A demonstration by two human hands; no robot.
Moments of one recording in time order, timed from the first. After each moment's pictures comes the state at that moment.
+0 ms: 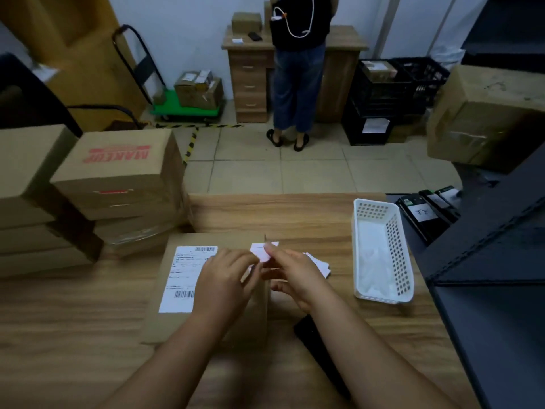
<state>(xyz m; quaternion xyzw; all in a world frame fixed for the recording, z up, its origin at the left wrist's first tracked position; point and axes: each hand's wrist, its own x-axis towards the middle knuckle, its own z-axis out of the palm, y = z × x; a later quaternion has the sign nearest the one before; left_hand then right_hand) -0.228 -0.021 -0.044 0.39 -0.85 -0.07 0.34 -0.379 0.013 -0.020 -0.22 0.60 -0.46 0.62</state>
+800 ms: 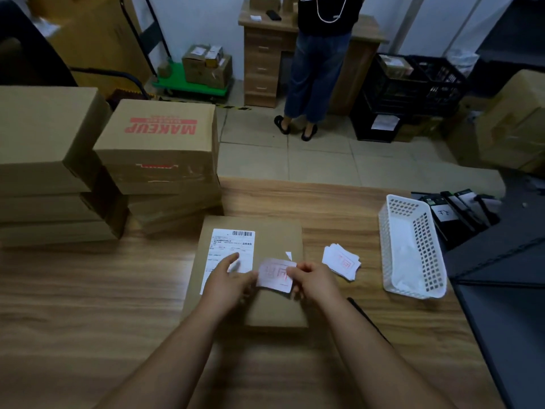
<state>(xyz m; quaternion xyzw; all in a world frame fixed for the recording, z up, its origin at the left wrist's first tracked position) -0.142 -0.045 -0.088 0.61 -0.44 -0.61 0.26 -0.318 0.002 -0.078 -0.27 0.78 -0.31 0.48</state>
